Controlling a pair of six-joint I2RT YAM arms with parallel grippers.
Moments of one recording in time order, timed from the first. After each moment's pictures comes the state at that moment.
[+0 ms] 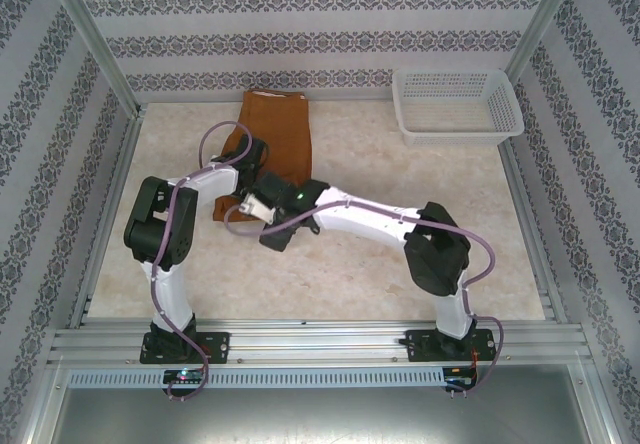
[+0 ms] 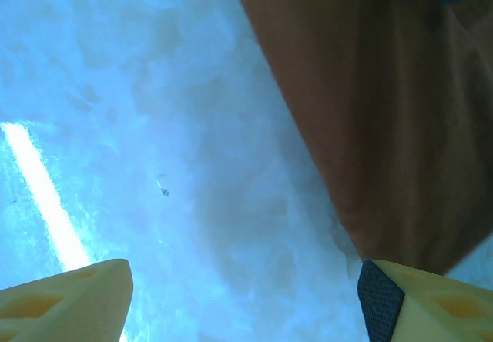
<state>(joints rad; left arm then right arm) -0.28 1.94 1.25 -0.41 -0.36 -1.43 1.01 1.98 1.60 -0.74 0.11 -0.25</state>
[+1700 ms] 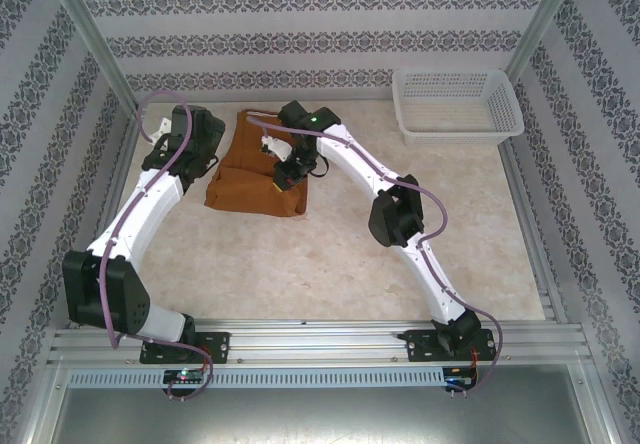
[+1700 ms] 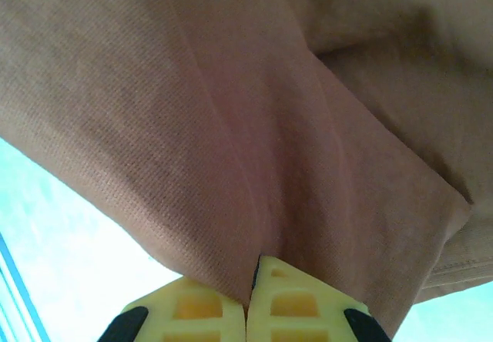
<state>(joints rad) -0.13 1.43 1.25 -0.49 -0.21 -1.22 0.63 2.56 2.58 -1.33 -0.52 -0.13</state>
